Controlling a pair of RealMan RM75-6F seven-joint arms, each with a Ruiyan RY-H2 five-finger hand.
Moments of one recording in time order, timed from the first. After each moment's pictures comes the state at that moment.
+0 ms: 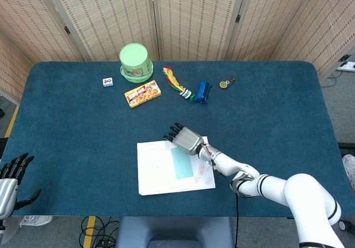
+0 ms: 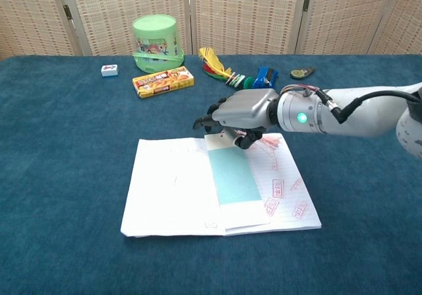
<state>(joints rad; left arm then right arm) -0.05 -1.10 0.00 -1.60 1.53 1.51 0.01 1.08 -1.71 0.08 -1.04 -1.43 0.56 -0.17</state>
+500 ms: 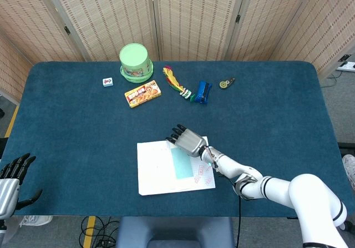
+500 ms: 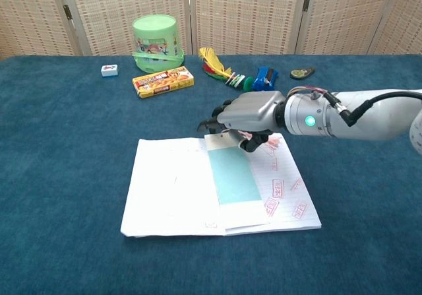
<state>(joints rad) -0.05 -1.10 0.00 -1.59 1.53 1.50 0.01 1.06 -1.68 0.07 -1.09 -1.39 0.57 -0.21</state>
